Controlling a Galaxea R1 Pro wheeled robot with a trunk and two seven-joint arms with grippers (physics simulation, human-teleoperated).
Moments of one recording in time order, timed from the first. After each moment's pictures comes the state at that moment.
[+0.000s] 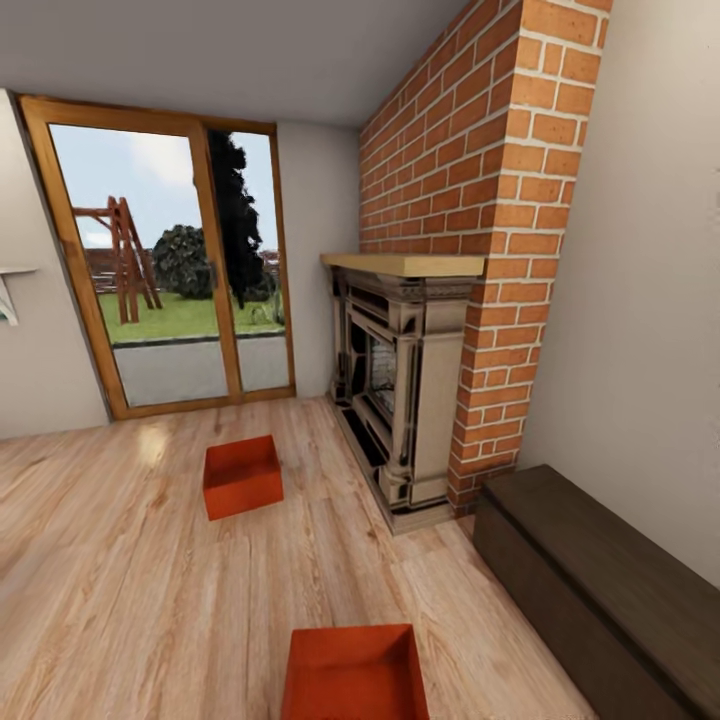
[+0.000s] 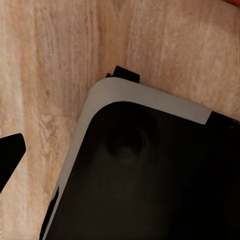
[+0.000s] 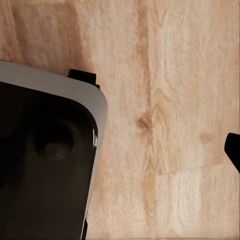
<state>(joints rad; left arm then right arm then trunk) 0.00 0.05 0.03 -0.17 0.36 0.05 0.01 -0.07 -0.05 0.19 0.01 0.04 -0.11 -0.10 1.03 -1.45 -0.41</state>
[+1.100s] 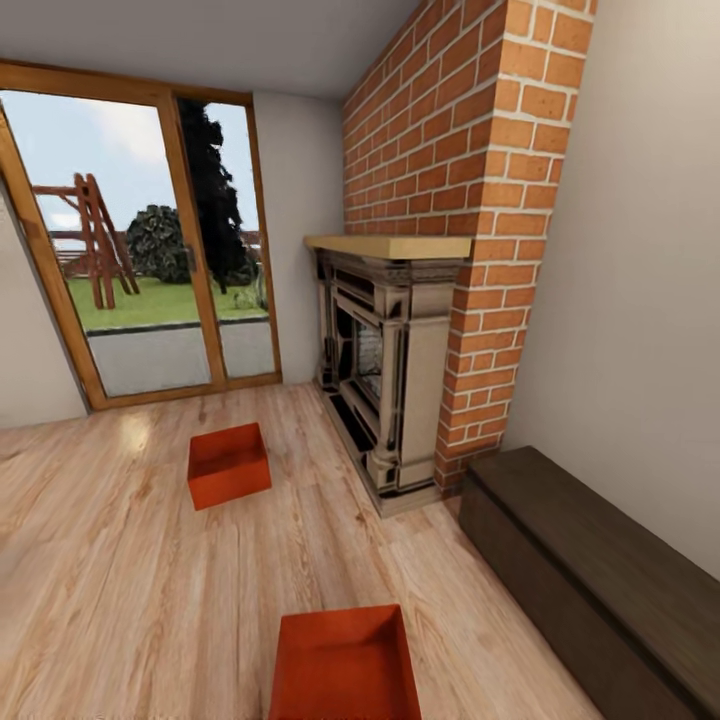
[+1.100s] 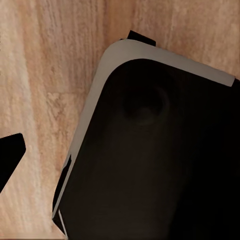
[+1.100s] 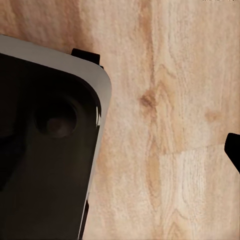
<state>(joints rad) 0.00 0.05 0.03 -0.12 0.36 0.05 0.01 -0.07 -0.05 0.19 0.01 0.05 -0.10 -0.09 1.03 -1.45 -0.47</state>
